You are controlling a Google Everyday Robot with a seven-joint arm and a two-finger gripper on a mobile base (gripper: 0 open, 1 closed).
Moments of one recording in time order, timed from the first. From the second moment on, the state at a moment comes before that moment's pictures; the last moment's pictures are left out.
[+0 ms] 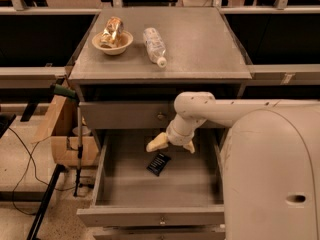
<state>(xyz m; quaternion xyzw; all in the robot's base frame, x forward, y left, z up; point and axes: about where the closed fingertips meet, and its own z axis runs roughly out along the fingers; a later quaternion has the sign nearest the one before) 0.631 -0.055 0.528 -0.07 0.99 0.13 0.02</state>
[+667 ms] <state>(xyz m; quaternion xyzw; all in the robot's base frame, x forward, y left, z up) 0.657 -0.012 0.467 -0.07 0.99 0.14 0.06</state>
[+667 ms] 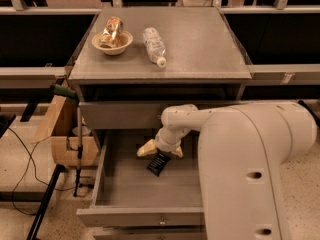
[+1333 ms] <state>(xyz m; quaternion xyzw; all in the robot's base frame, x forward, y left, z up) 0.665 0.001 0.444 -0.03 0.98 0.15 0.10</state>
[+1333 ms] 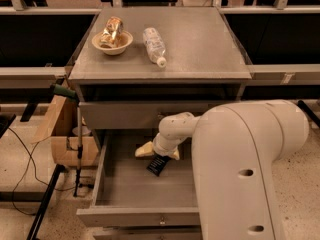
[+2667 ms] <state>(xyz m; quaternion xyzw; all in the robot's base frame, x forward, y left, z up) 0.685 0.014 0.358 -0.04 0.99 0.11 0.12</state>
